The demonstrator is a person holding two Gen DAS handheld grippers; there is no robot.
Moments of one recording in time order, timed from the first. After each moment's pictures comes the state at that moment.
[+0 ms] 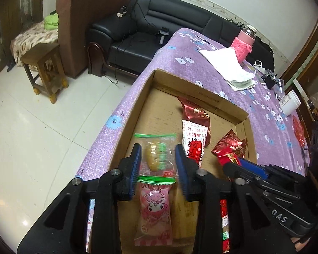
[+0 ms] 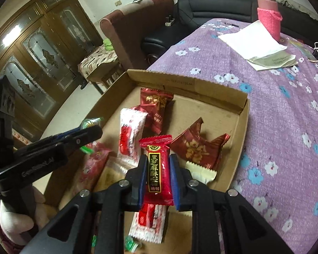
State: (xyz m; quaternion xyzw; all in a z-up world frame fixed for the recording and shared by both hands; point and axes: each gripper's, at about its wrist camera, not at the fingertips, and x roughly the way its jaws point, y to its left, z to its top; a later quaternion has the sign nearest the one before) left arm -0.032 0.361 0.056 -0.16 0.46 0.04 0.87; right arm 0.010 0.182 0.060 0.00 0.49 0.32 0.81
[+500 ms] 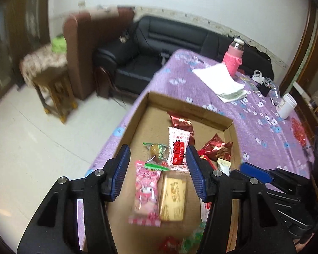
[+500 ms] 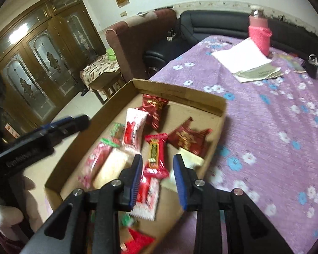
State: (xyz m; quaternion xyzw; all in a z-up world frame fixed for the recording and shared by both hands) left arm -0.084 0.321 0.105 -0.10 0.38 0.09 0.91; right arm -0.034 0.145 0.088 -0.01 0.44 0.32 0.84
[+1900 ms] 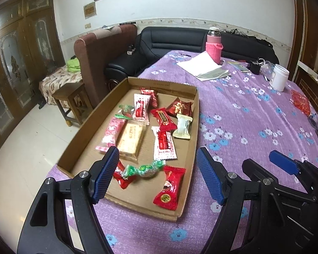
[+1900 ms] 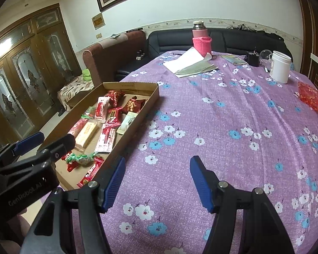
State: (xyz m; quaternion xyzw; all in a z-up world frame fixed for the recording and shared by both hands) left arm -0.170 0.181 0.093 -0.02 0.37 0.14 0.92; right arm -0.128 0.028 0.091 0.01 0.38 0.23 0.89
